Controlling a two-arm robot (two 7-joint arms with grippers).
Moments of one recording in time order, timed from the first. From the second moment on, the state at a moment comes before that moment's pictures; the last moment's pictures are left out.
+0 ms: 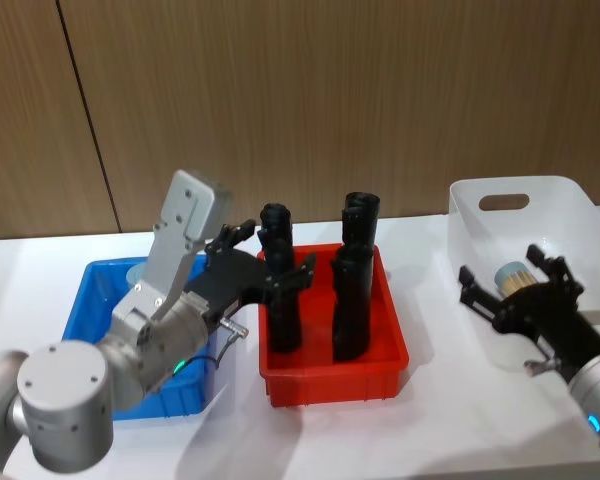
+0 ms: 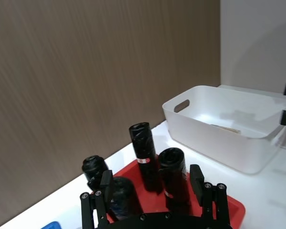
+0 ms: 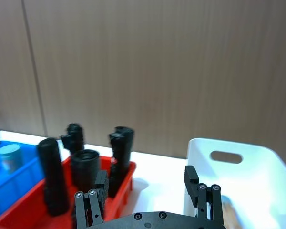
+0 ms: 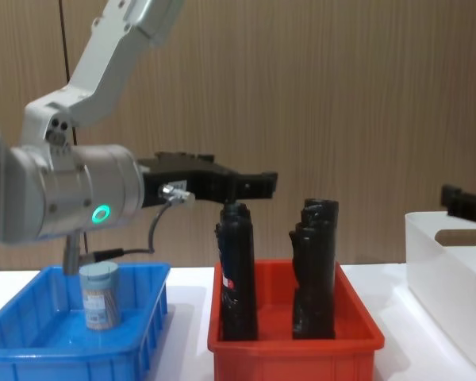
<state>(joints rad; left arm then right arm) -0.42 0.33 0.42 -1.52 -0.28 0.20 -0.27 0.05 0.33 -0.19 -1.69 0.27 0.00 0.07</state>
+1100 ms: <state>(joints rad) -0.24 0.38 0.45 -1.63 -0.20 0.01 -0.01 -0.01 0.34 -0.23 -1.77 0.29 0.03 0.07</state>
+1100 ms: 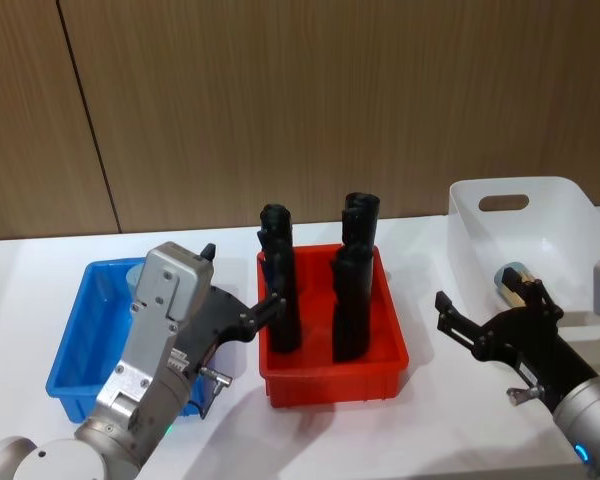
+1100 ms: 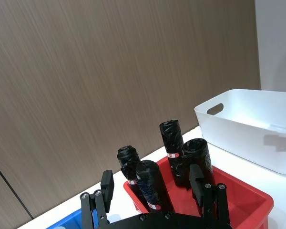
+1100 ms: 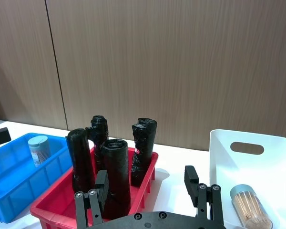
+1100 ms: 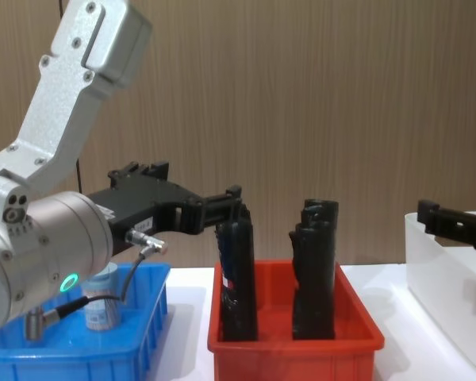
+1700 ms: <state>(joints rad) -0.24 0.38 0.45 -1.63 -0.20 0.01 -0.01 -0.01 0.34 -0.23 -1.77 0.29 0.03 0.07</state>
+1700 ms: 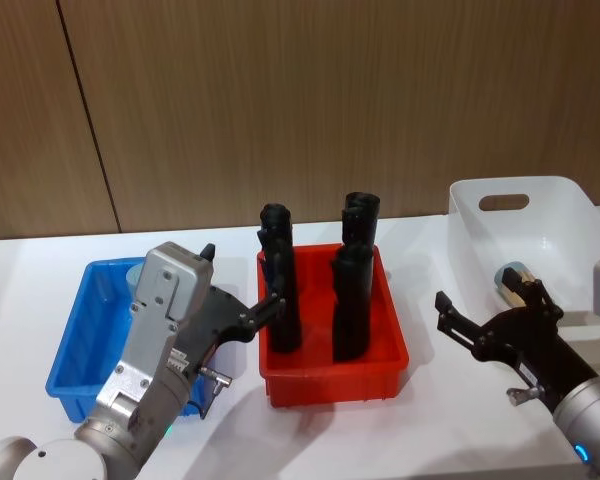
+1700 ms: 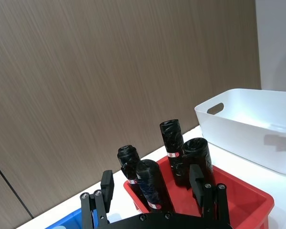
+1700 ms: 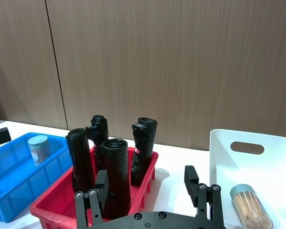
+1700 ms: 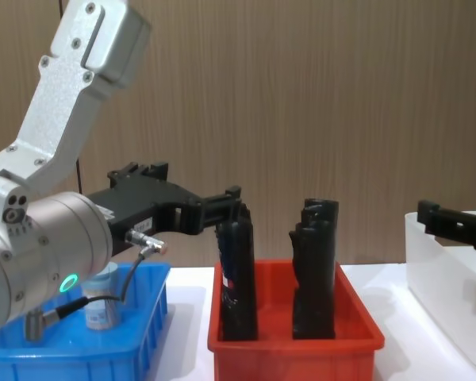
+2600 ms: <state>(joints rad) -0.24 0.38 0.45 -1.63 -0.20 0.01 -0.01 0.08 0.32 -0.22 -1.65 0.30 0.07 0.23</state>
